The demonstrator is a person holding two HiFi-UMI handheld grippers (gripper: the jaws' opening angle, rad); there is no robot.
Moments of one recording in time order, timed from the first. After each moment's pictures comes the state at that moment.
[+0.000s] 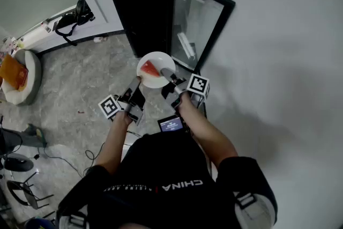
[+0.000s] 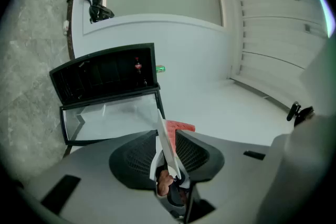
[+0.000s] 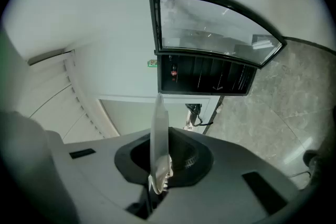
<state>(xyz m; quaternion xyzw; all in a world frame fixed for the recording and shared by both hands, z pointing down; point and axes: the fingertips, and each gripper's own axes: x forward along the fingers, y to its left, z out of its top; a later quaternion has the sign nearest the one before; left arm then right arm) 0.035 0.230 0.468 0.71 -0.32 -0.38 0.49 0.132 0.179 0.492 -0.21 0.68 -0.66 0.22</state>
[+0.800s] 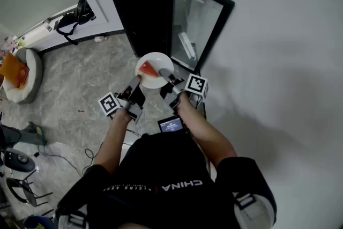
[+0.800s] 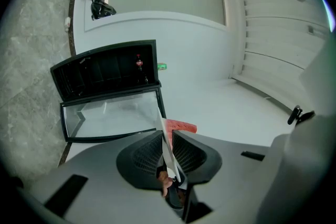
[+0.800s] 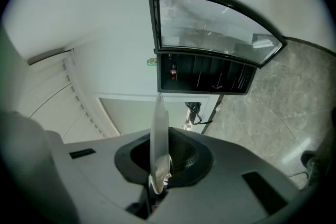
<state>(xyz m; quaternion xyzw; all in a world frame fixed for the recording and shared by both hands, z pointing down) 0.043 0.232 0.464 0.71 -0.32 -0.38 0.50 0.132 0.188 0.487 -0.21 0.68 -0.67 0.21</state>
